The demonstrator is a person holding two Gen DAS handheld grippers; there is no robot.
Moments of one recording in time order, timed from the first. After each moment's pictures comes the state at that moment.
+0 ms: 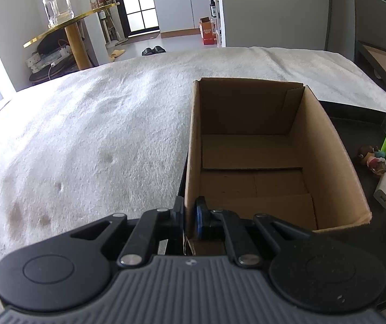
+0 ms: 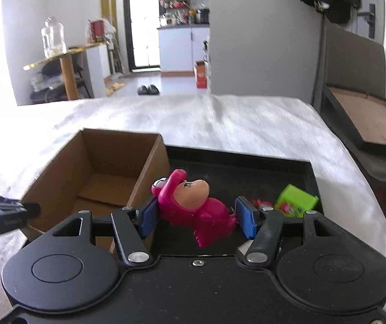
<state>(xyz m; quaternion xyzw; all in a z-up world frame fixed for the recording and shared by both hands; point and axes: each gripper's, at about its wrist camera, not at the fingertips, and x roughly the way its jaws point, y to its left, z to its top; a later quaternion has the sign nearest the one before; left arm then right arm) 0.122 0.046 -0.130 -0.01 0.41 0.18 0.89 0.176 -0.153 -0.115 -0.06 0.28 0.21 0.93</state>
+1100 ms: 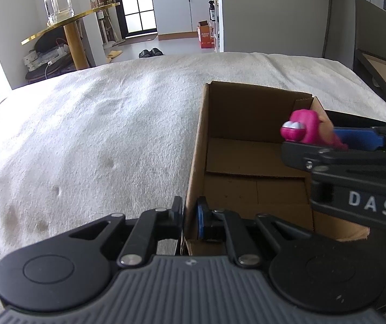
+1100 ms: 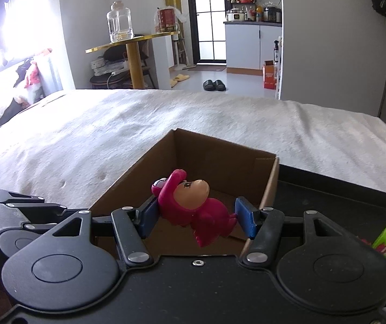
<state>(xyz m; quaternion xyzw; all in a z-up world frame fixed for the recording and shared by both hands) 0.122 0.063 -0.128 -0.03 0.40 0.17 0.90 0.181 -0.057 -0.116 -0.08 0.29 0.34 0.89</state>
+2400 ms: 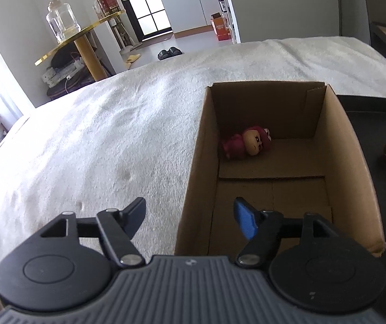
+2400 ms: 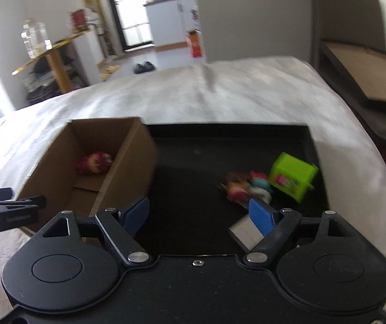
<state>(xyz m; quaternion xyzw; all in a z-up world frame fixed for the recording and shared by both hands) 0.150 0.037 -0.127 0.06 0.42 0.23 0.87 0.208 -0.182 -0.126 -0.01 0.38 0.19 0.91</state>
